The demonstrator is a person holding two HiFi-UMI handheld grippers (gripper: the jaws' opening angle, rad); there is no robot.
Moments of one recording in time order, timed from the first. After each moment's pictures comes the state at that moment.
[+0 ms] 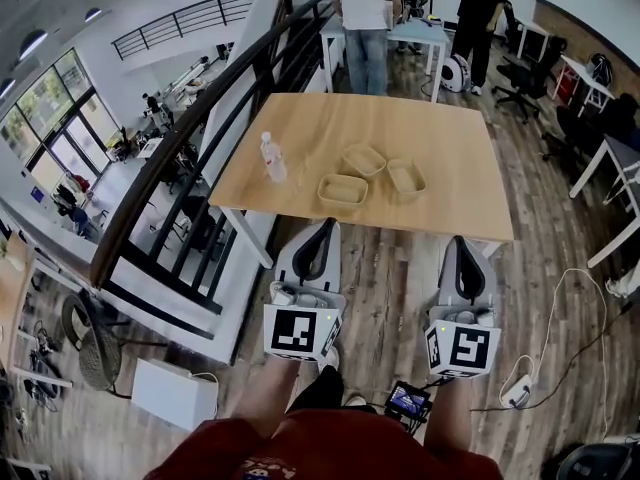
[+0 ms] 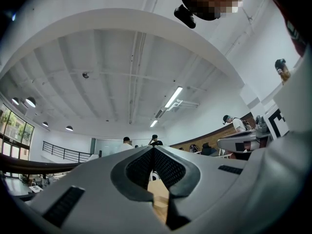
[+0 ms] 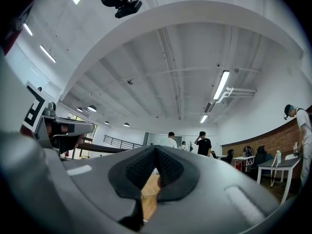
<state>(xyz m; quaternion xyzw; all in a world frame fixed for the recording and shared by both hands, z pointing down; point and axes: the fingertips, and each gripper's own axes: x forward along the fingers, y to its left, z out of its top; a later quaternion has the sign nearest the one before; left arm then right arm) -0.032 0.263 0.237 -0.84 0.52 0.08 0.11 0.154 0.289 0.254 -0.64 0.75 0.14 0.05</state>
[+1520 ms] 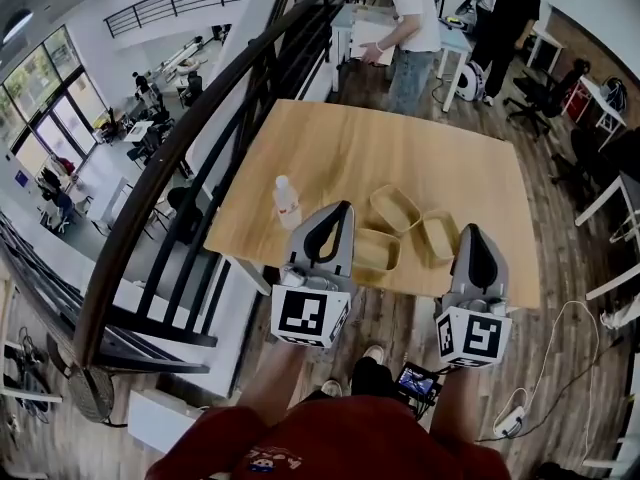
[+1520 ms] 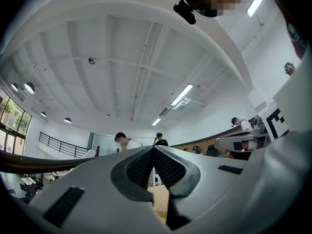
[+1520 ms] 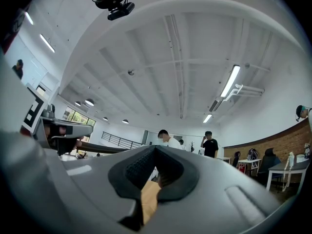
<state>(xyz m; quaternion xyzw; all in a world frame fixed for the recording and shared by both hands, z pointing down) -0.113 0.017 0.254 -0.85 0.51 0.11 0.08 0.078 0.047 0.251 -0.65 0.74 0.14 0.04</state>
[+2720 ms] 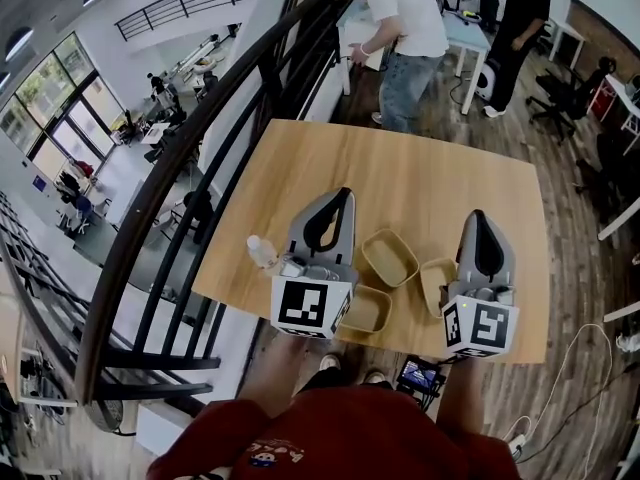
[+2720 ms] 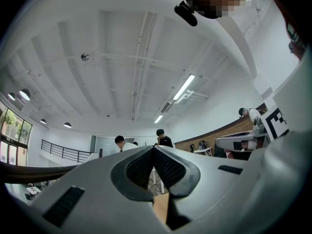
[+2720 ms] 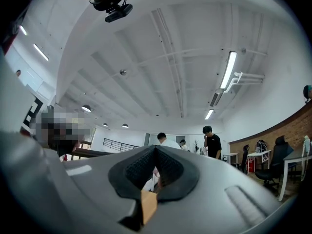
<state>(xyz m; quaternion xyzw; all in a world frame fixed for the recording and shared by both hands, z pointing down) -0.061 -0.156 0.226 -0.84 0.53 0.08 0.10 0.133 -0.136 0.239 -0.64 0.76 0.12 0.08</state>
